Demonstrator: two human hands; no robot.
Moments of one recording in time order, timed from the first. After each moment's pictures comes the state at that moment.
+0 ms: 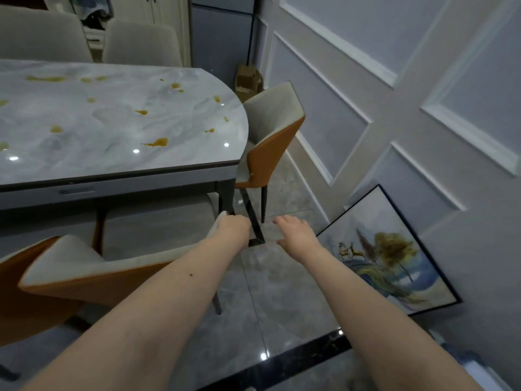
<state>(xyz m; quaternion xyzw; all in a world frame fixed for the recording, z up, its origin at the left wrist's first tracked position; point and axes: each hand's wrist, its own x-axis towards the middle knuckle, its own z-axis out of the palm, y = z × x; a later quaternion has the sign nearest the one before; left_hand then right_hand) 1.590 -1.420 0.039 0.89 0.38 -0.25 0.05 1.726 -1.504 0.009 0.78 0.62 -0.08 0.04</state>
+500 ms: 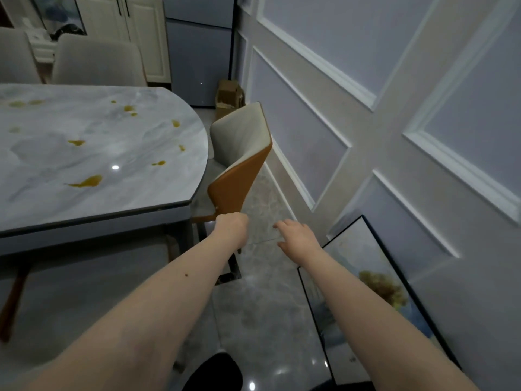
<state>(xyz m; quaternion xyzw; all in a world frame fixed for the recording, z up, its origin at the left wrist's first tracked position) 1.809 -1.306 0.029 0.90 0.39 -0.17 0.09 1.945 -1.412 0.017 0.79 0.61 -0.08 0.04</state>
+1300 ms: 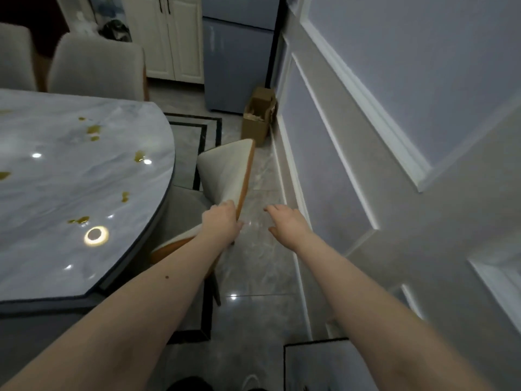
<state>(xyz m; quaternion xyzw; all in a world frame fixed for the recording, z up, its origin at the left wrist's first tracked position) 2.109 -1.047 0.024 0.79 0.60 0.02 0.14 2.273 -1.090 0.032 0.68 0.73 -0.08 0.02</state>
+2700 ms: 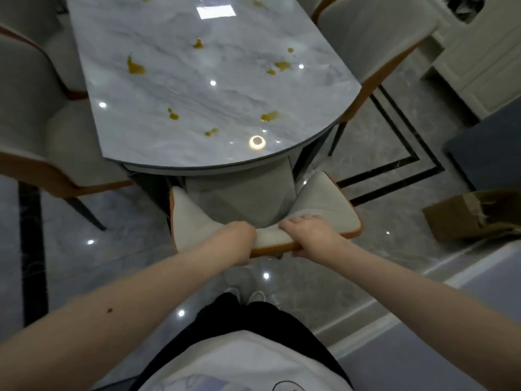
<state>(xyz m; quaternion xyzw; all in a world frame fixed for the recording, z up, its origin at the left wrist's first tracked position) 2.200 -0.891 0.000 0.46 0.80 -0.15 0.36 2.290 -0.741 -0.018 0.01 0.96 -0.03 0.28</state>
